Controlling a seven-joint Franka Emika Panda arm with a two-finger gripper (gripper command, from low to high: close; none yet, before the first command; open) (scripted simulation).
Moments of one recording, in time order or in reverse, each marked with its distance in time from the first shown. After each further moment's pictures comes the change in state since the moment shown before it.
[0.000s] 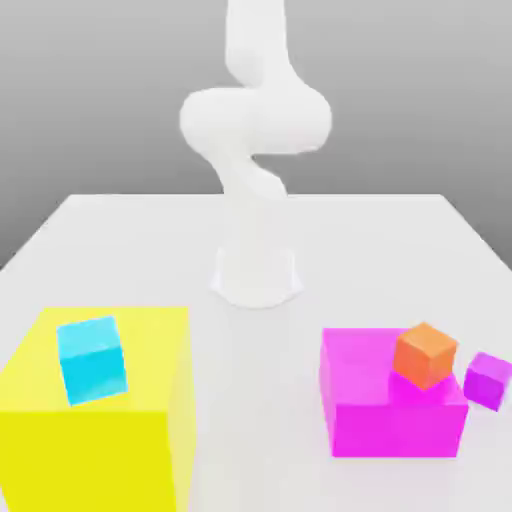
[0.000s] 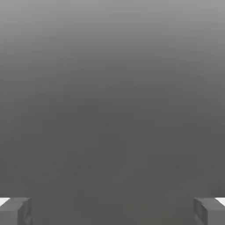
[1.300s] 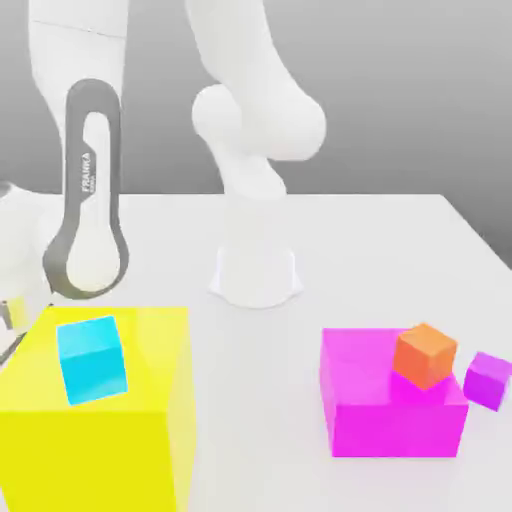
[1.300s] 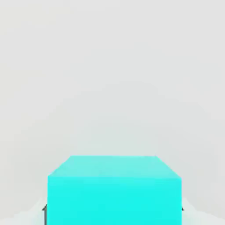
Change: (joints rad) arm -0.591 1.032 -0.143 -0.229 0.191 0.529 0.632
